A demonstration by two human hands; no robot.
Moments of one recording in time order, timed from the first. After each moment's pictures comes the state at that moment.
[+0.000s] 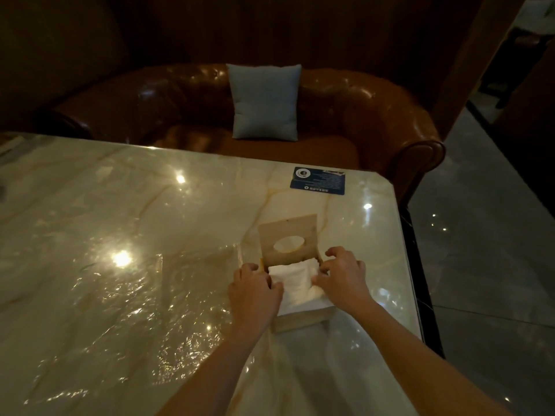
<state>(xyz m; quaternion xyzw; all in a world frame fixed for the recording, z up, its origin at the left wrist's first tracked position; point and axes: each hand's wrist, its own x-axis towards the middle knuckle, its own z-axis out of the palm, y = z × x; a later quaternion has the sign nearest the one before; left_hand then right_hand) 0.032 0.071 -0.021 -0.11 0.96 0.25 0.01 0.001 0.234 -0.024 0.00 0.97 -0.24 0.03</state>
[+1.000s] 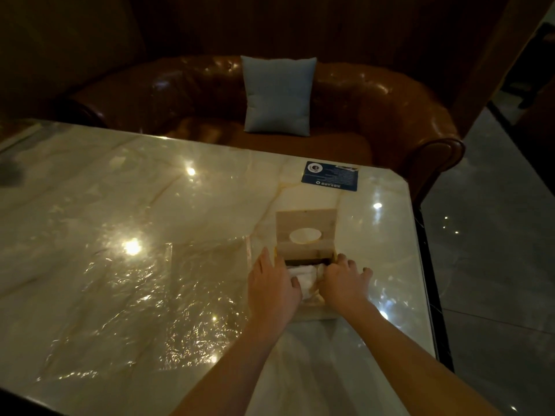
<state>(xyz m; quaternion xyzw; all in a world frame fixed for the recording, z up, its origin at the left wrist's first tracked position) 0.033 0.087 -0.032 -0.07 0.98 0.17 0.00 0.005 0.210 -0.034 0.01 0.99 -0.04 0.14</state>
